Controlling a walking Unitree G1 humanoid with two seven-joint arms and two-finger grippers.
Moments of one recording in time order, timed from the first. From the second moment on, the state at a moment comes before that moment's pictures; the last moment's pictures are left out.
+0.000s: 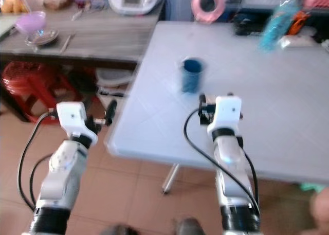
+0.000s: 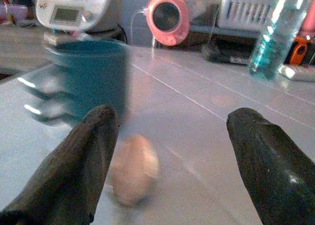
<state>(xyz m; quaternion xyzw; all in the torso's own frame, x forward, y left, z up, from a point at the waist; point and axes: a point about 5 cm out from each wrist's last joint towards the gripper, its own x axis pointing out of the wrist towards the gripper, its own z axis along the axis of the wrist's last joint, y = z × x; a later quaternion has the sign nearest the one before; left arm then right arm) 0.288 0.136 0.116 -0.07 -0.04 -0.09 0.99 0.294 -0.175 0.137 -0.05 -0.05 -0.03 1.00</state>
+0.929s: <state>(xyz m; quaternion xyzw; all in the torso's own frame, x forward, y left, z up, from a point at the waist) 0.277 0.133 0.105 -0.07 -0.01 -0.10 0.99 0.316 -0.162 0.119 -0.04 0.07 0.06 1.00</state>
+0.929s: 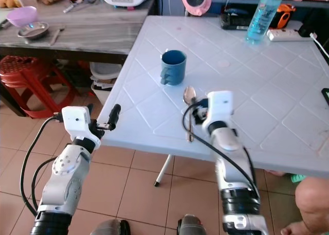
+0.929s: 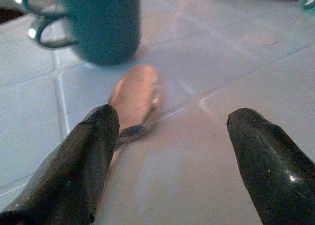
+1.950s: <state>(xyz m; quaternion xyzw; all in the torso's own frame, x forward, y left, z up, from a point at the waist) 0.272 0.135 0.105 -0.06 0.01 -0.10 0.99 0.298 -0.159 0.117 -0.05 0.10 0.02 0.99</state>
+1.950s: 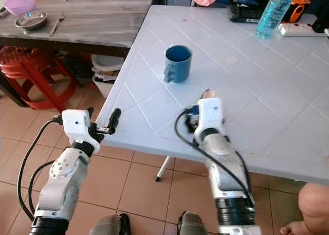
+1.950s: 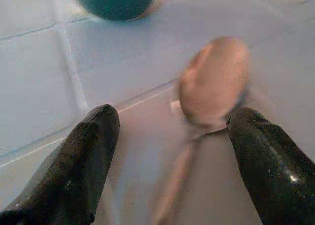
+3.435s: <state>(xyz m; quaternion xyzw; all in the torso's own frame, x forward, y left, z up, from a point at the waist) 0.267 0.132 0.099 -0.07 0.03 -0.15 0.99 0.298 -0.150 0.122 0.03 0.15 -0.01 0.99</state>
